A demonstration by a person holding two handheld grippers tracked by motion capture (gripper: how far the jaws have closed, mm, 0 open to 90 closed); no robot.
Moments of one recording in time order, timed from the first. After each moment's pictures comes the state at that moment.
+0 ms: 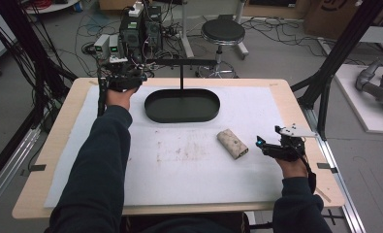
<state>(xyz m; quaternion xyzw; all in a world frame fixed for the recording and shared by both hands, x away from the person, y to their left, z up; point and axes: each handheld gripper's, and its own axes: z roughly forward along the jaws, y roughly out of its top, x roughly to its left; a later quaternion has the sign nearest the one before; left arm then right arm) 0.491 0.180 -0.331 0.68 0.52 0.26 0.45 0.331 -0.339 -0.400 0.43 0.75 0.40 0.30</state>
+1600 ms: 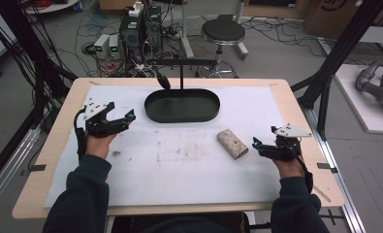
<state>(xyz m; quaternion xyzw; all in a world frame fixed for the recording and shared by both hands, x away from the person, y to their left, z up) 0.367 0.223 -0.382 0.65 0.43 0.31 0.54 0.332 -0.328 -0.402 0.42 0.76 0.39 0.30</state>
